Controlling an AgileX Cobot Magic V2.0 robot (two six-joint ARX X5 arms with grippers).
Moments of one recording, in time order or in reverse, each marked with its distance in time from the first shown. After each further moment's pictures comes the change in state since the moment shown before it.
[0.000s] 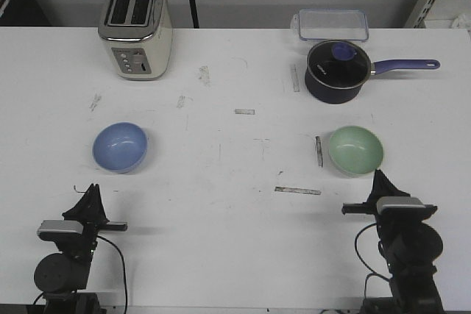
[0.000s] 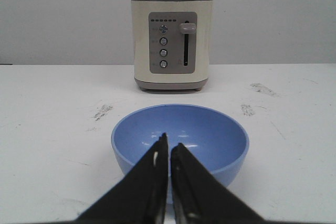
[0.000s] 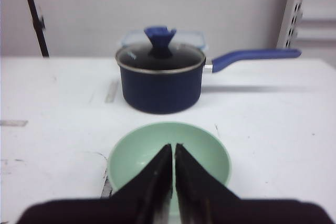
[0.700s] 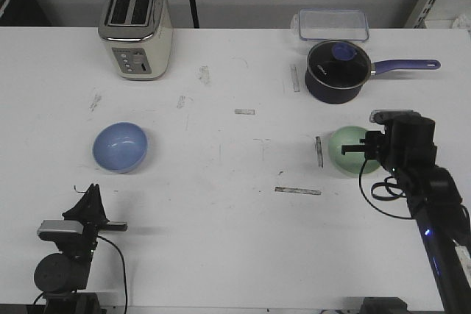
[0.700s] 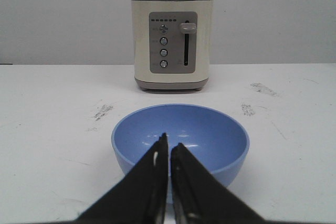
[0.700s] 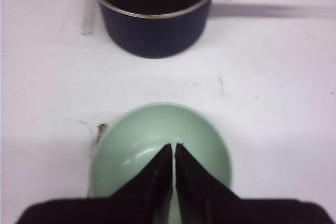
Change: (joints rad) left arm 0.000 0.000 0.000 0.000 0.000 0.000; right arm -0.053 0.744 0.753 -0.575 -0.015 0.000
